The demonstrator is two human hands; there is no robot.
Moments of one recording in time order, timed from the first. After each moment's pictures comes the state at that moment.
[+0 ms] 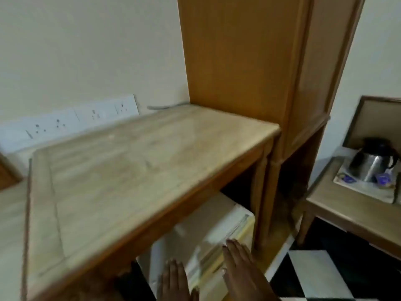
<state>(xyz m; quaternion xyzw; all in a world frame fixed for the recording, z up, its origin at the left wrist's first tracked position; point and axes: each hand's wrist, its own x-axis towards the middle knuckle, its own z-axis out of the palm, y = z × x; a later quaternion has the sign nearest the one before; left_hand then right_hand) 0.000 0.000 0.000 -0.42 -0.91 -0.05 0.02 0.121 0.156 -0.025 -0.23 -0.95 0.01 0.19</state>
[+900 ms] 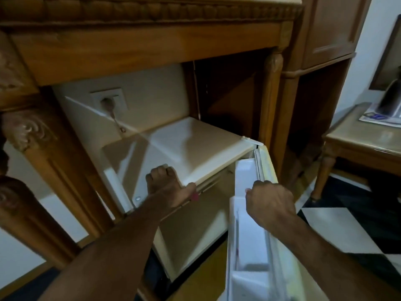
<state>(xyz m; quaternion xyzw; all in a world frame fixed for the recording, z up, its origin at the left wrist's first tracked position) -0.094 0.061 -0.182 -0.36 -0.93 0.02 0.05 0.136 0.174 -0.183 -0.38 -0.91 -0.09 0.13</state>
